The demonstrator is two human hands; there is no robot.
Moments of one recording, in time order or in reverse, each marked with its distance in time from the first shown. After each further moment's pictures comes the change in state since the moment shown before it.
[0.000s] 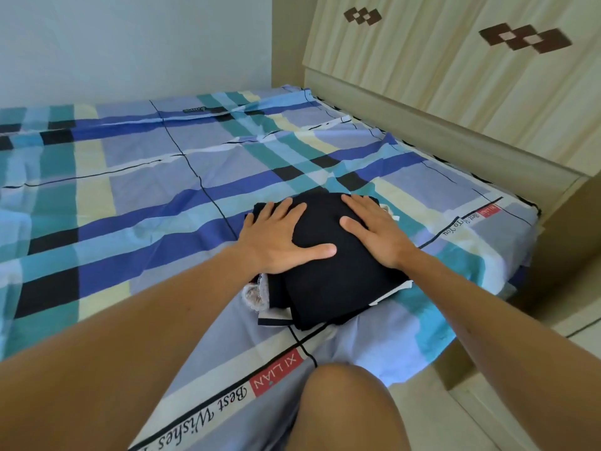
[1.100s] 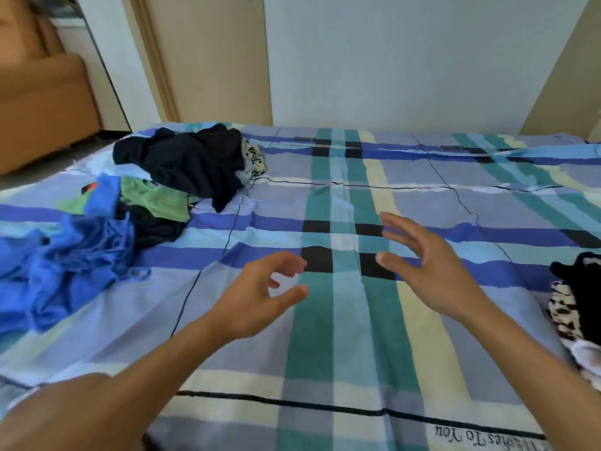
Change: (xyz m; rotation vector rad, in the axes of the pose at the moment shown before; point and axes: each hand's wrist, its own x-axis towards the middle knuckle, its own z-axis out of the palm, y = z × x) left_hand -0.391 -0.261 -0.074 -0.464 0.525 -0.388; right_hand -0.049 -0.380 0.155 0.539 -0.262 -0.524
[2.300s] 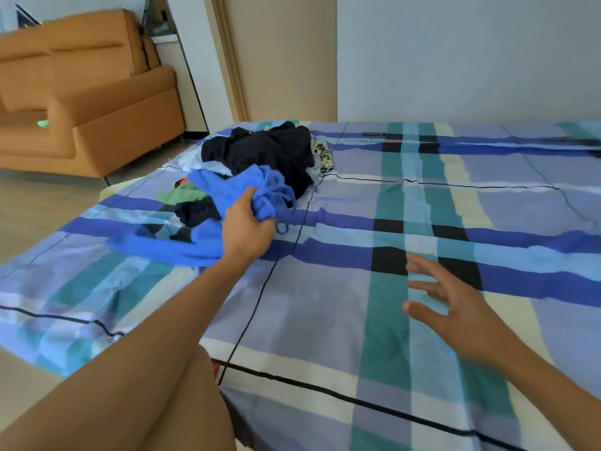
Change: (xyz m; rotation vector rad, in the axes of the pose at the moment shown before) left_hand 0.029 -0.082 -0.107 0.088 0.706 -0.246; right_hand -0.015 0.001 0.080 0.021 -0.227 0.018
